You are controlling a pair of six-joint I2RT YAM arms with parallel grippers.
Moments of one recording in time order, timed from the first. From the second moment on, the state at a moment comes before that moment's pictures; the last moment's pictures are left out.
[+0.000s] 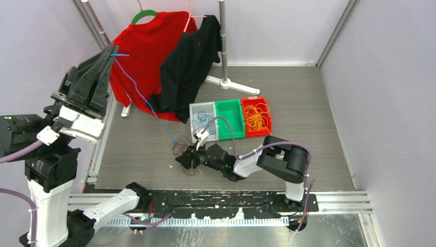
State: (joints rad) left arm -0.51 0.91 1.75 -0.17 0.43 0.87; right arm 1.18 1.86 0.71 1.02 0.07 0.55
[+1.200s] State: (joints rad) left arm -0.51 0.91 1.76 -0.06 0.46 0.92; right arm 1.27 1.49 0.70 0.80 0.02 0.49
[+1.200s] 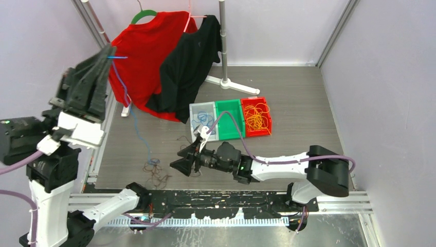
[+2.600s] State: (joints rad) left arm -0.51 0.88 1.69 -0.11 0.53 0.83; right arm 1.14 1.45 0.82 0.53 -0.11 0.44
